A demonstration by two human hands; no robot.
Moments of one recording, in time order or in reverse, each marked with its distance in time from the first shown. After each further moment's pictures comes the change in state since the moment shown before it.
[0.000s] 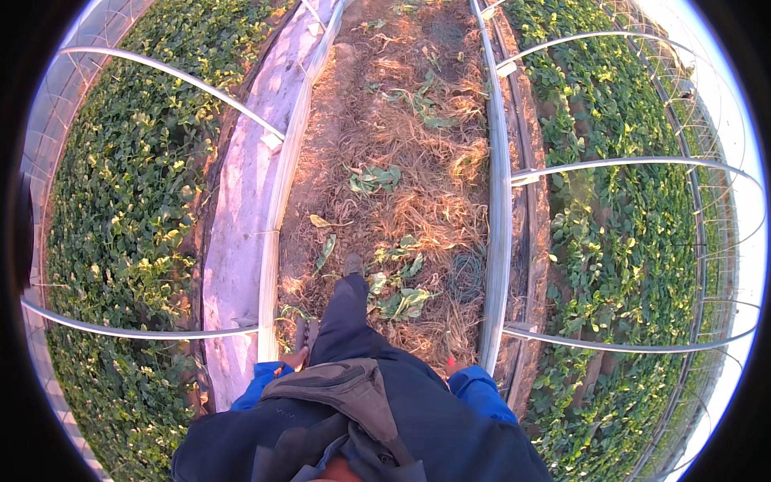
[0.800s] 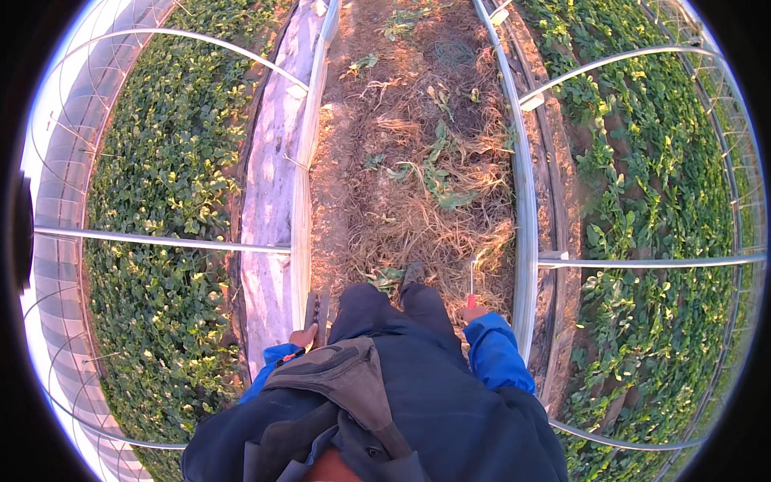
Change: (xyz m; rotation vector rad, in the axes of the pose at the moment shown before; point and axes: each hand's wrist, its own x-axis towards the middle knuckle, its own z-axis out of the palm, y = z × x) left_hand 0.054 0.560 -0.353 0.140 0.426 0.084; right_hand 0.252 -0.455 -0.604 0.393 0.176 -0.024
